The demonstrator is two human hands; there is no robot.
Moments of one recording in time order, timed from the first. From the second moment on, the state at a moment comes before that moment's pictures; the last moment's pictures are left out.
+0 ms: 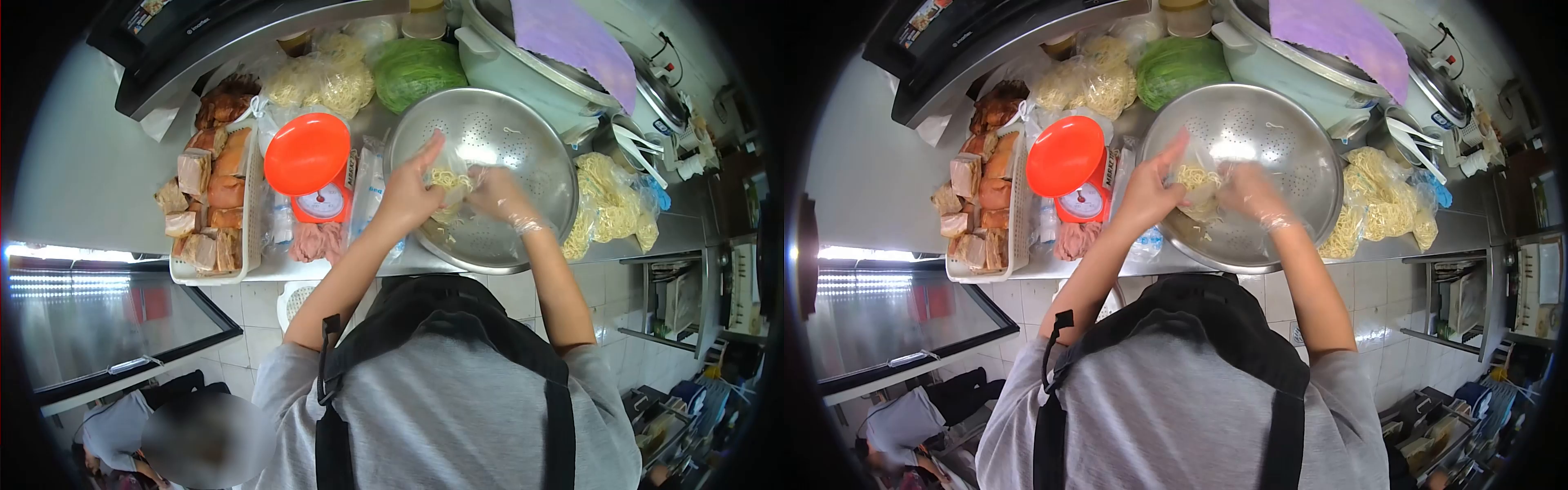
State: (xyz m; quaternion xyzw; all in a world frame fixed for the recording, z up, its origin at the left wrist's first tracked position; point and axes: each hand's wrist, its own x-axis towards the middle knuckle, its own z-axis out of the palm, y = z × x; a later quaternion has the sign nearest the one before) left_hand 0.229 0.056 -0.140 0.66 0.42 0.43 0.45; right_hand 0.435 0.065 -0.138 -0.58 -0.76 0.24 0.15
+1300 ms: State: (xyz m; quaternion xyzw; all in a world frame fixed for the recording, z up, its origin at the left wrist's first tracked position) left_hand 0.224 0.052 -0.065 0.60 0.35 0.48 0.53; right_hand 0.465 0.114 -0.251 -0.66 -0.72 0.21 -0.09
